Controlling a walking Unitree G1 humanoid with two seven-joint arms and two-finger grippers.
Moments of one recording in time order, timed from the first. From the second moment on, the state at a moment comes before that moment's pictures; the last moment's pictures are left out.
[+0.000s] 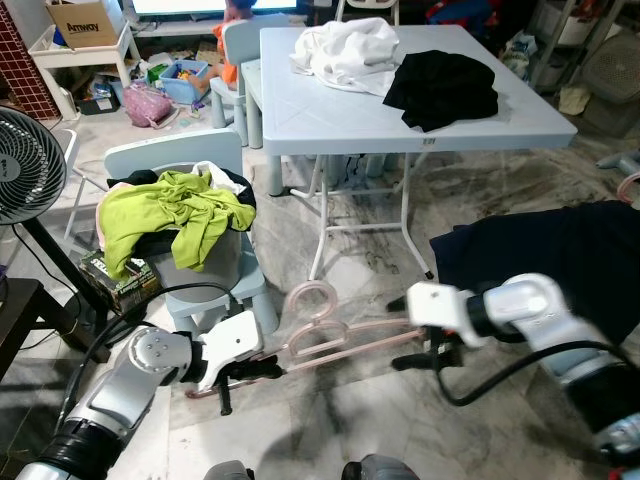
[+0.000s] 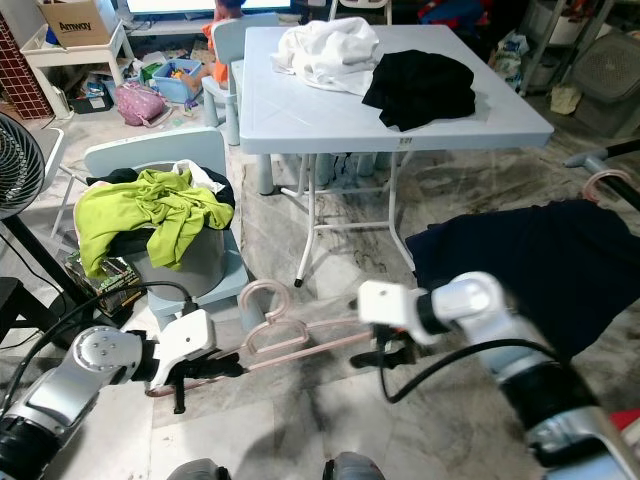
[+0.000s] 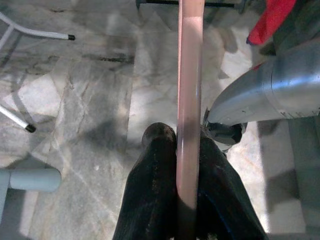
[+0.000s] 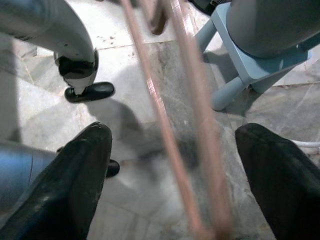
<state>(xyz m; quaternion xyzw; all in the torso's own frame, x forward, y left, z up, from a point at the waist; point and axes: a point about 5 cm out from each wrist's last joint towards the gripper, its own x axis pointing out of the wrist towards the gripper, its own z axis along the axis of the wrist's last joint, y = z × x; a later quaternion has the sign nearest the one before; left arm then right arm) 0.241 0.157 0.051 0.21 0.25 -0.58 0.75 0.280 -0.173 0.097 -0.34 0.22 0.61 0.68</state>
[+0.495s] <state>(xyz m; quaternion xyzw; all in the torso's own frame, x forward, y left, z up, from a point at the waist) 0.242 0.148 0.049 0.22 0.24 -0.59 0.74 0.278 -0.180 0.105 -0.33 0.28 0.64 0.63</state>
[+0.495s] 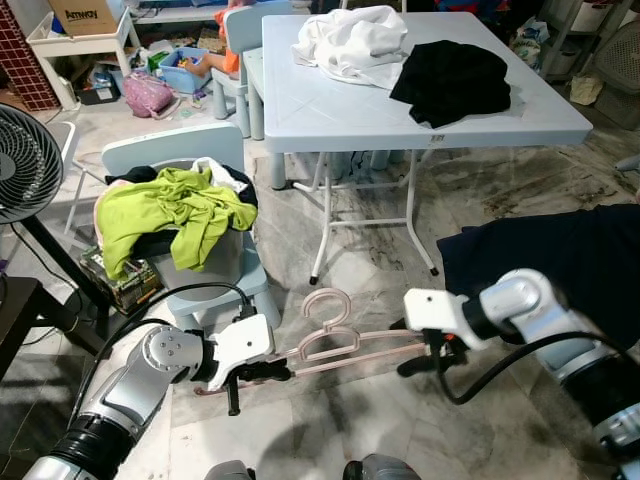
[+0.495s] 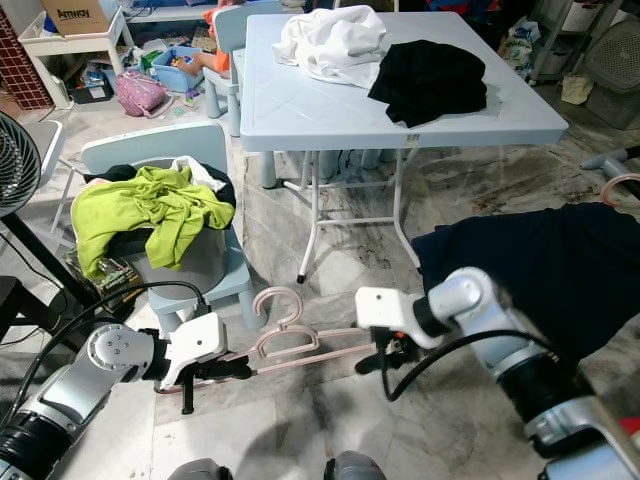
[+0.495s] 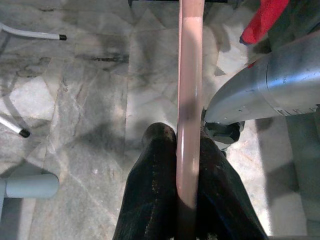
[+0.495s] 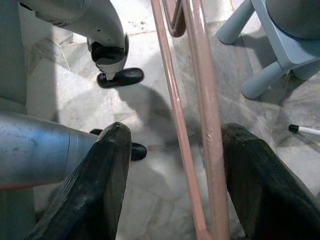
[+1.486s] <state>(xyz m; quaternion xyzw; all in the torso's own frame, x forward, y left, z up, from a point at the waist) 0.240 0.142 0.042 0.22 0.24 -0.60 0.73 0.278 -0.167 0.099 -0.32 0.30 0.65 0.62</state>
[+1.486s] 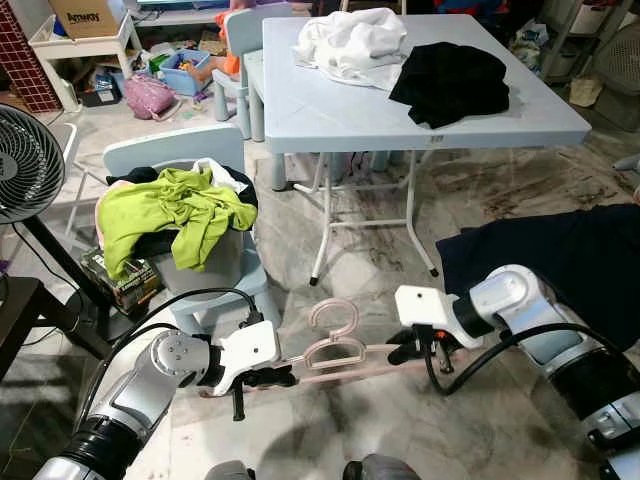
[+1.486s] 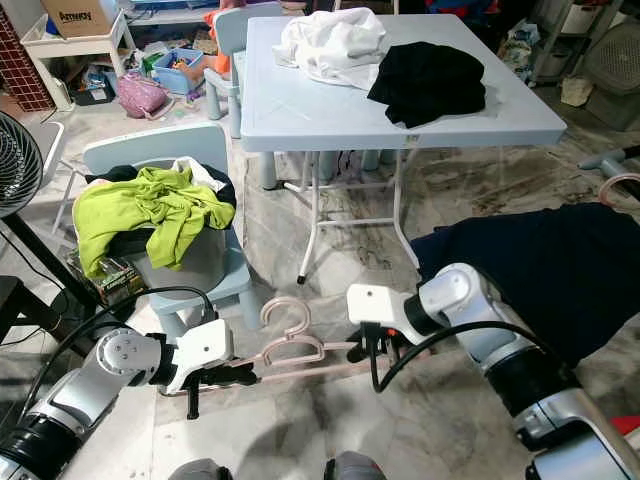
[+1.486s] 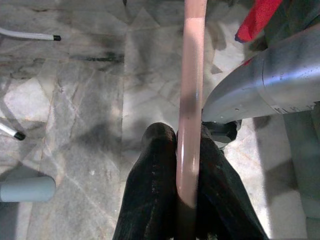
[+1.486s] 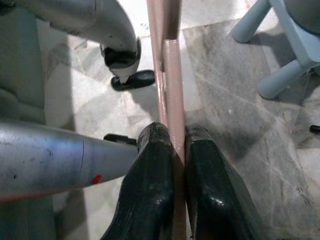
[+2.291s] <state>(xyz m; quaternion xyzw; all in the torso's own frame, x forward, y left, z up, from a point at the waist) 0.260 0.140 0.047 0.25 0.20 -0.52 0.79 0.301 -0.193 0.083 -0.43 0.30 0.54 0.66</state>
